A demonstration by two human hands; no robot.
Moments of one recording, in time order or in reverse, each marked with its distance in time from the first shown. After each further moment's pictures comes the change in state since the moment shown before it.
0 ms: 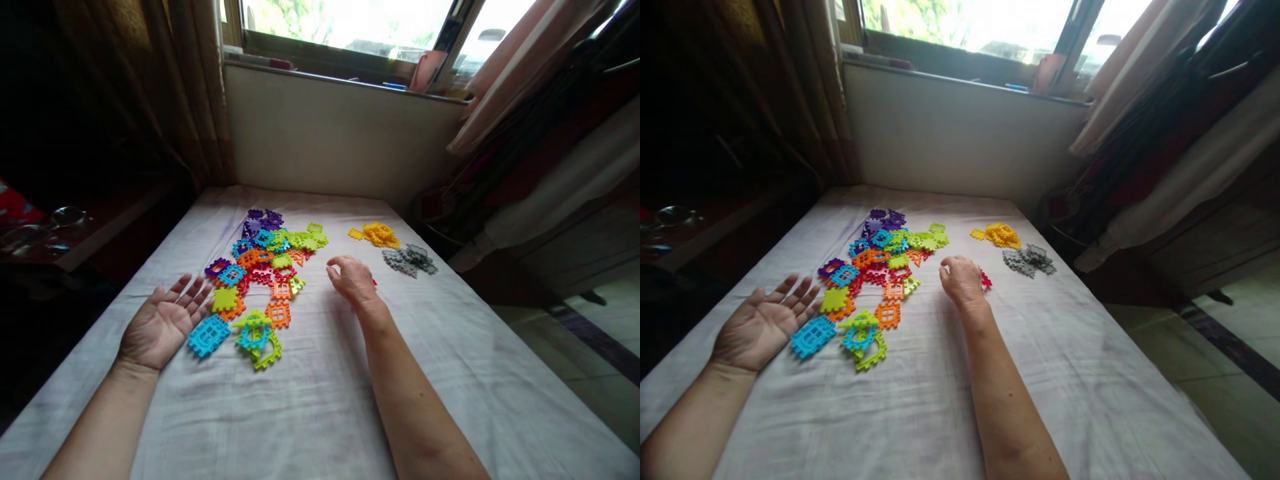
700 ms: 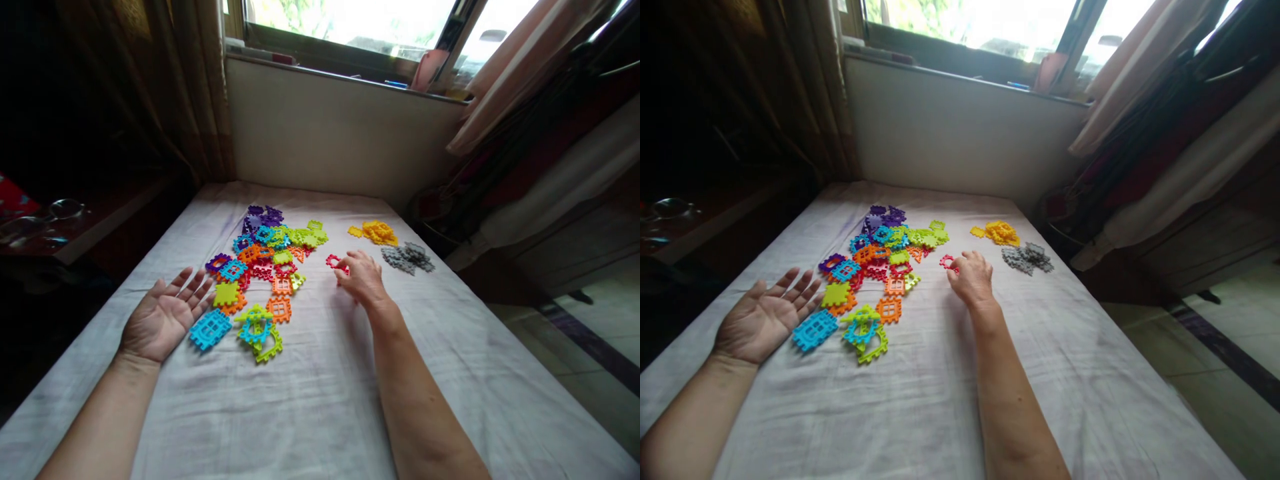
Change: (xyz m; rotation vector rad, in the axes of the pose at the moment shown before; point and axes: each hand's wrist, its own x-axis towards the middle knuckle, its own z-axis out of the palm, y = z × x) left_hand 0.000 -0.001 0.000 0.006 -0.029 0.023; right_hand -0.012 0.016 0.003 -0.039 0.084 0.029
